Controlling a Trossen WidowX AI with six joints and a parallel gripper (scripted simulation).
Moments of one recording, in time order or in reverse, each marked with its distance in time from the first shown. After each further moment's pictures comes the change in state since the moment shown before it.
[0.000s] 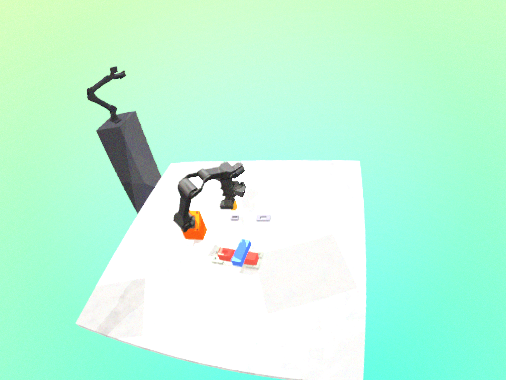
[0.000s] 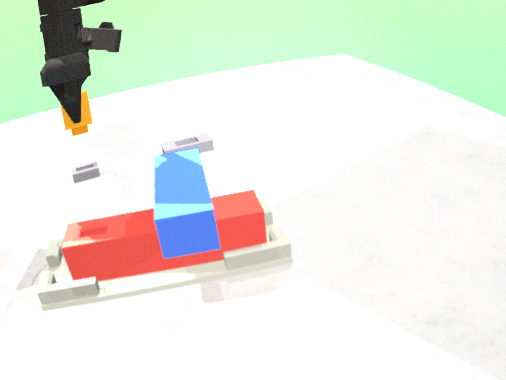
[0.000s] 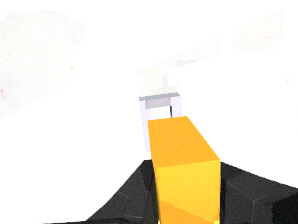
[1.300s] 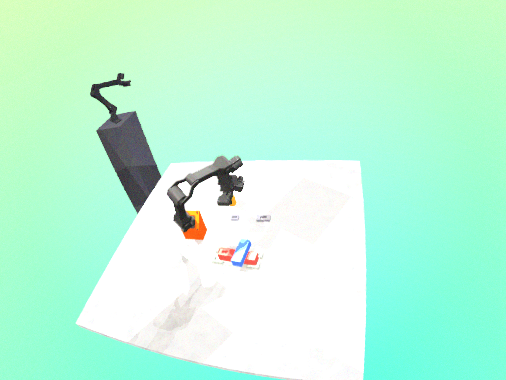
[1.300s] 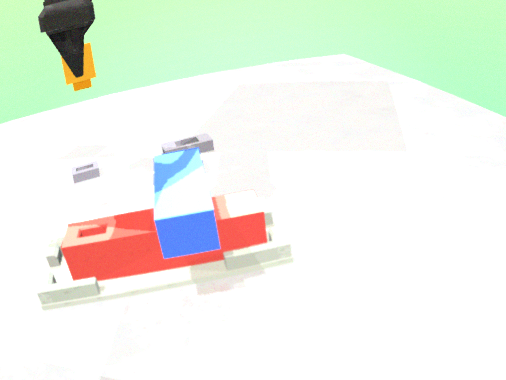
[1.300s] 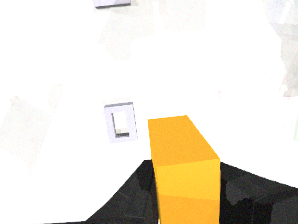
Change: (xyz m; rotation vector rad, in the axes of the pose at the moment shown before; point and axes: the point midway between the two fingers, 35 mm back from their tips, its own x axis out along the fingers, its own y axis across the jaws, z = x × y) arm -0.070 -0.043 0.015 0.001 -0.023 0.034
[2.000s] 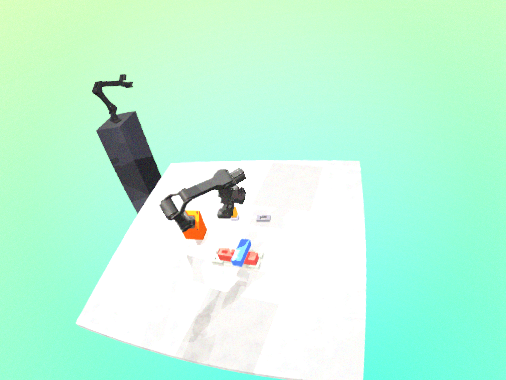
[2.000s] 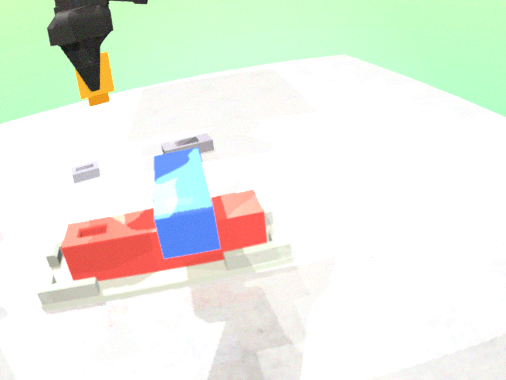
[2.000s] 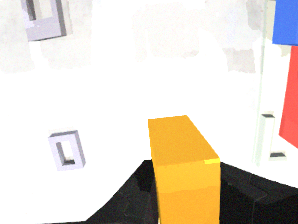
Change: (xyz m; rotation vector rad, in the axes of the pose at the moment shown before) arm 0.007 -0.068 0.018 0.041 -0.008 0.021
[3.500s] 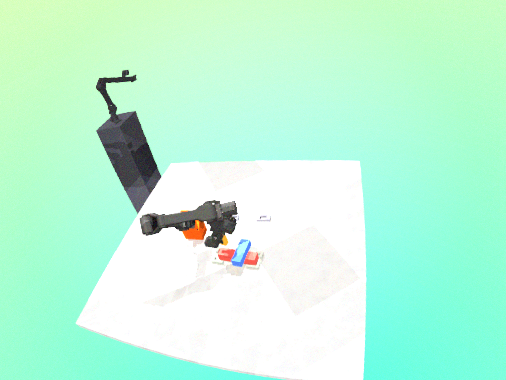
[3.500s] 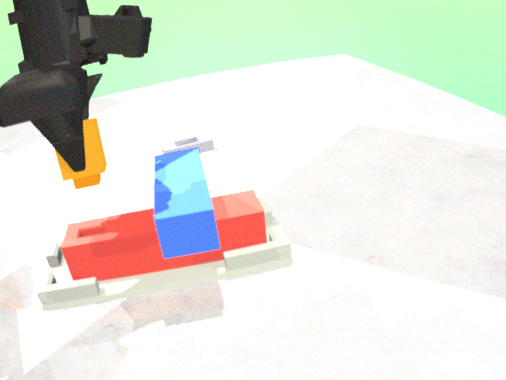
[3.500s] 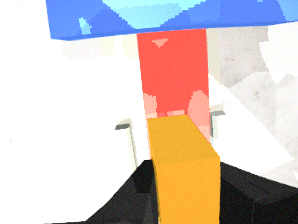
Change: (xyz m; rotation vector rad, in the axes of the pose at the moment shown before) arm 0.029 -0.141 -0.019 0.114 -0.002 -0.058
